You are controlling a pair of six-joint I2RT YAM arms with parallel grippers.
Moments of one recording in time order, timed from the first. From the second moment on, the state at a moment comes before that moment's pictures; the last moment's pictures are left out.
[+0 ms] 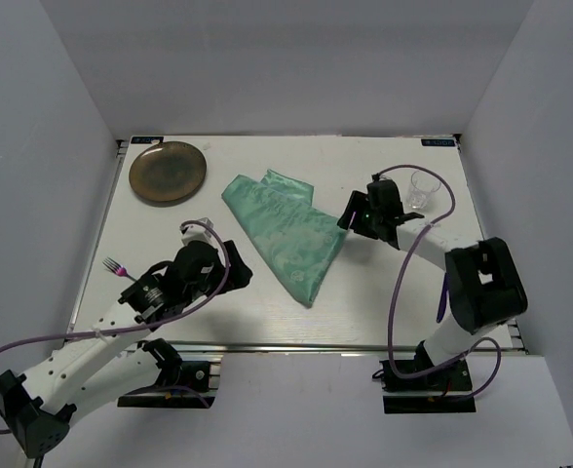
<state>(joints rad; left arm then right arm) -0.76 0.80 0.72 -0.63 -0.26 -0.82 0.37 1.60 0.90 -0.06 -0.03 0.57</state>
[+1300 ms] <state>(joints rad) -0.75 0.80 0.75 -0.72 -0.28 -0.76 0.32 1.81 1.05 -0.03 -0.13 0.60</state>
